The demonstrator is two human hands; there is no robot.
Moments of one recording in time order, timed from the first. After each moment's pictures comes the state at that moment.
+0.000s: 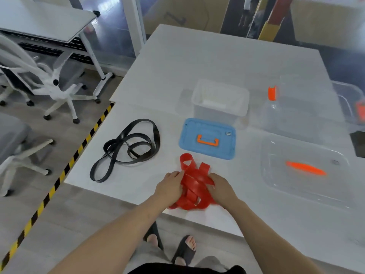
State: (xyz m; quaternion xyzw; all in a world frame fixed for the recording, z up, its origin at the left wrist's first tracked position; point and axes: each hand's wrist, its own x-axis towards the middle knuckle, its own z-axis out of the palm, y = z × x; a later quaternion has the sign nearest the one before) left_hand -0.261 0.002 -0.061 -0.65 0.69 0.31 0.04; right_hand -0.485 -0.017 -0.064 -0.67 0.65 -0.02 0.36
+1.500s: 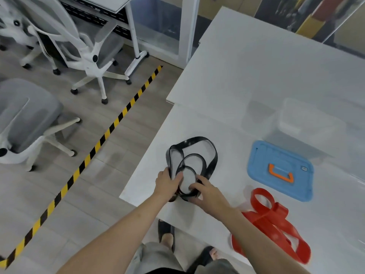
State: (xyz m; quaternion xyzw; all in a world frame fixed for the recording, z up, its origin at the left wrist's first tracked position) left_hand 0.047 -0.073 -0.140 -0.79 0.31 0.49 -0.20; right_hand -0.154 -0.093 -0.091 -0.80 0.48 0.06 0.36
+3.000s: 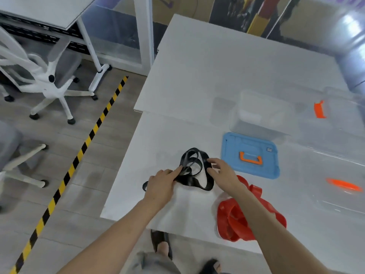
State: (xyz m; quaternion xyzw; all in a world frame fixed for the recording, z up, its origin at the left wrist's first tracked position) left_hand 0.009 -0.087 -0.064 -0.64 0.72 0.28 -0.03; right_hand -0.238 -0.136 -0.033 -0.58 0.68 -0.12 0.43
